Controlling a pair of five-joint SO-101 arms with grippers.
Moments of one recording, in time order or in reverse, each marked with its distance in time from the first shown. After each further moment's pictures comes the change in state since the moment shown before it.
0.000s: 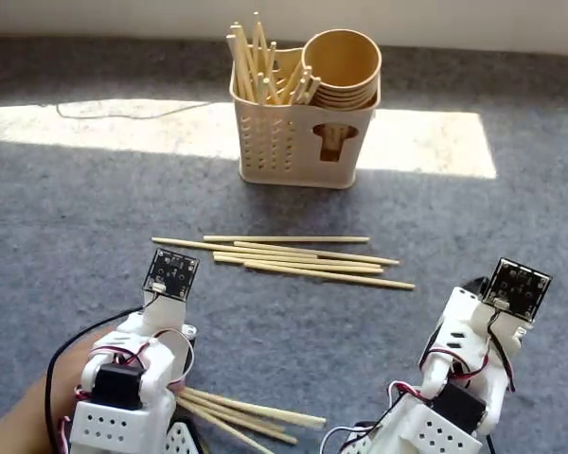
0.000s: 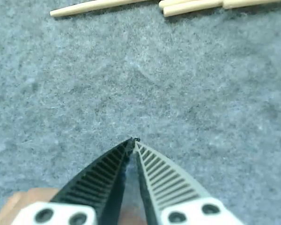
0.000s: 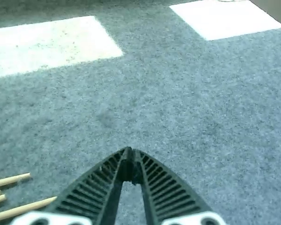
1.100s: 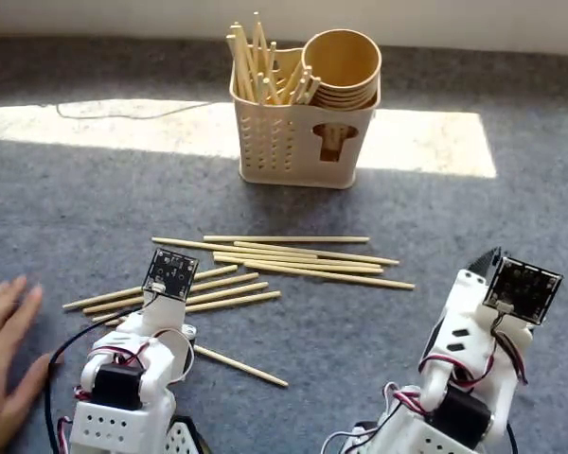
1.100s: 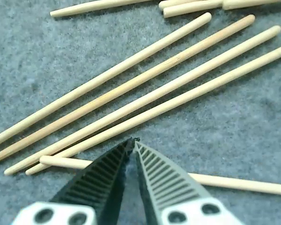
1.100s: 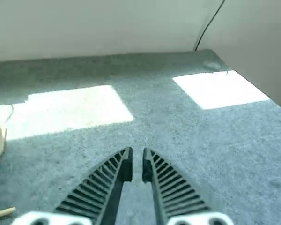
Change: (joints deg) left arm -0.3 -0.2 0.0 0.0 -0.1; right arm -5.5 0.0 -14.5 0.0 0.0
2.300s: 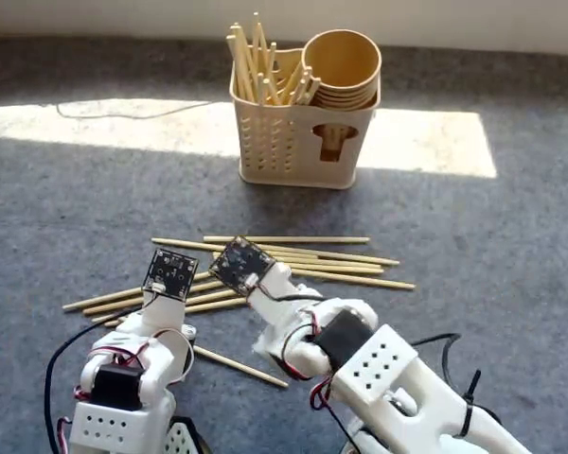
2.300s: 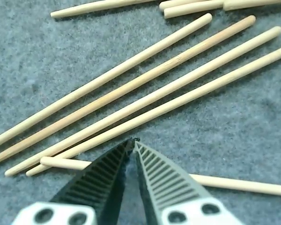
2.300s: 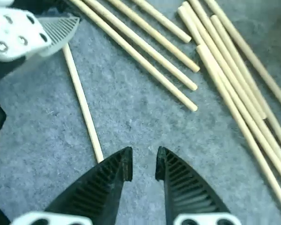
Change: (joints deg) left arm 0.0 0.1 0.0 0.0 0.1; right arm -73.6 55.6 -20.0 17.1 0.1
